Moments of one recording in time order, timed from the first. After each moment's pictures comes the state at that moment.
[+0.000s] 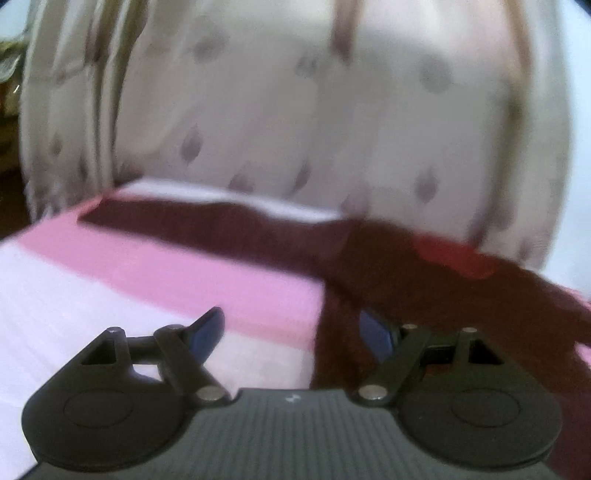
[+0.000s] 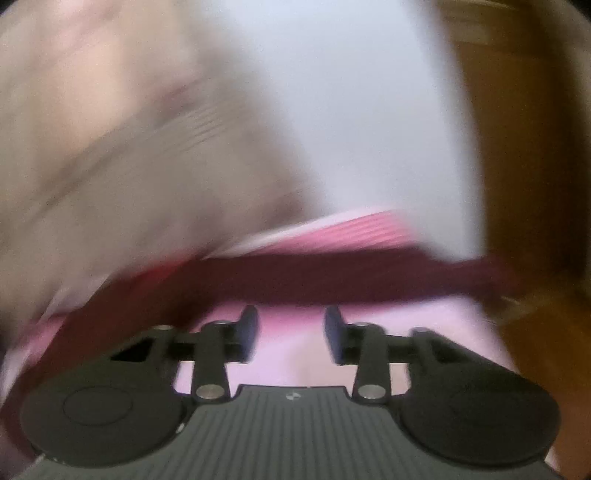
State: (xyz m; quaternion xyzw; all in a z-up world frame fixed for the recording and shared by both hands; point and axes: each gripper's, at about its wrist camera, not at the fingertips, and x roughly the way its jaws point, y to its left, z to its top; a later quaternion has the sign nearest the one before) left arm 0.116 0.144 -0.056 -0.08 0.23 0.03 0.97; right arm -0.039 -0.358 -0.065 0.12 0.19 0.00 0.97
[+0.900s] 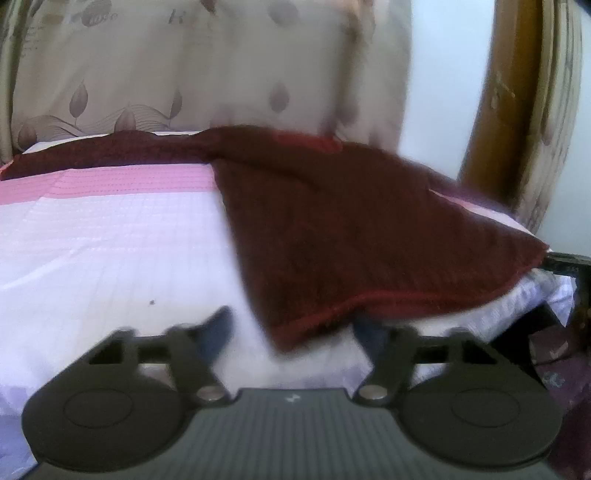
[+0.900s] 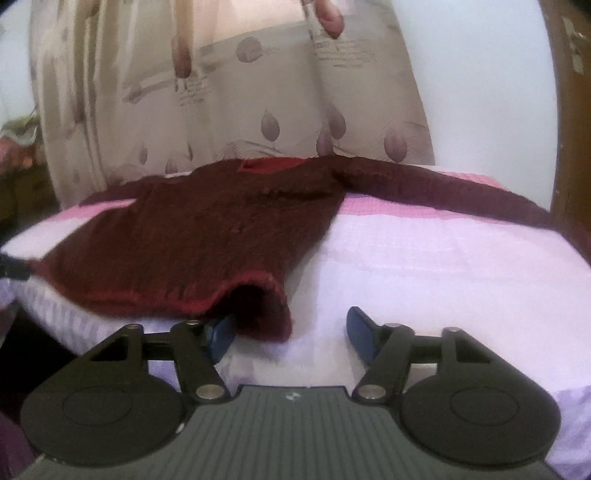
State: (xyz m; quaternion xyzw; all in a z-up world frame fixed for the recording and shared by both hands) left arm -0.007 0.170 -0.102 -0.02 0.30 -0.21 0.93; right arm -0.056 -0.245 -0.117 0.08 0.21 0.03 0.97
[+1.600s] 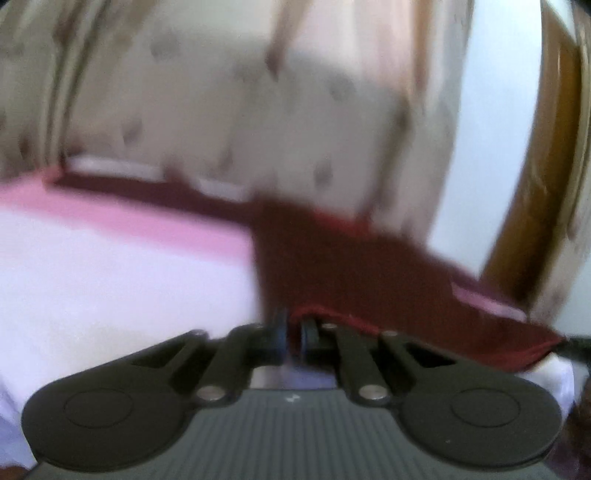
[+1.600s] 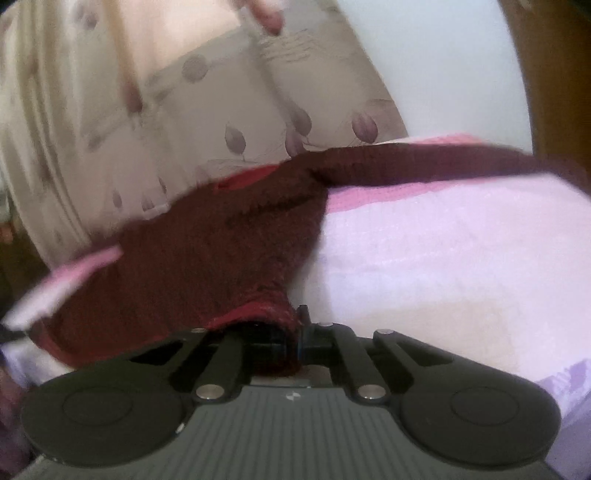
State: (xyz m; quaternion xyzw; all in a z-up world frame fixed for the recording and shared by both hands) left arm -0.012 0.191 -0.059 -0.12 0.20 -0.13 0.96; right arm -0.044 -0.253 -0.102 0.22 0.20 0.00 0.96
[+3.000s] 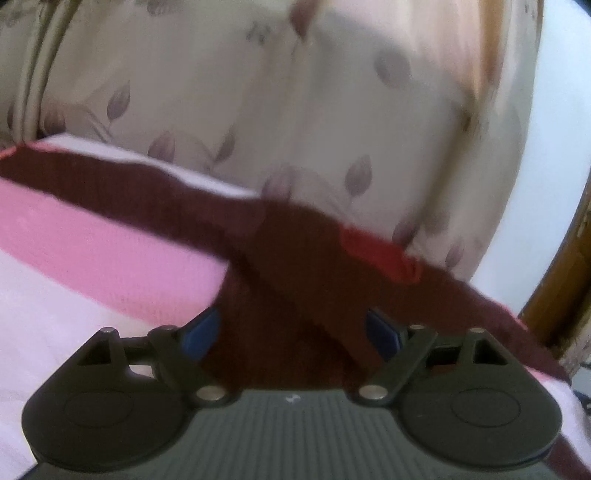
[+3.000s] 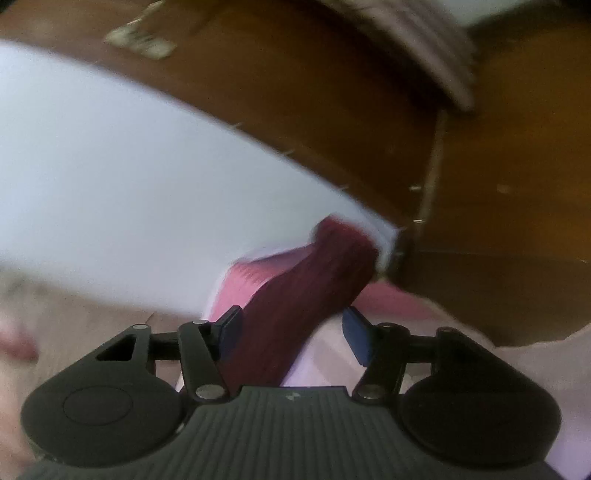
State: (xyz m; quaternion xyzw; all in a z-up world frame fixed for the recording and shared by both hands) left arm 0.165 0.118 -0.094 -0.16 0.25 -0.09 0.95; right arm 0.015 -0.555 -0.138 0.58 0.03 -0.29 0.76
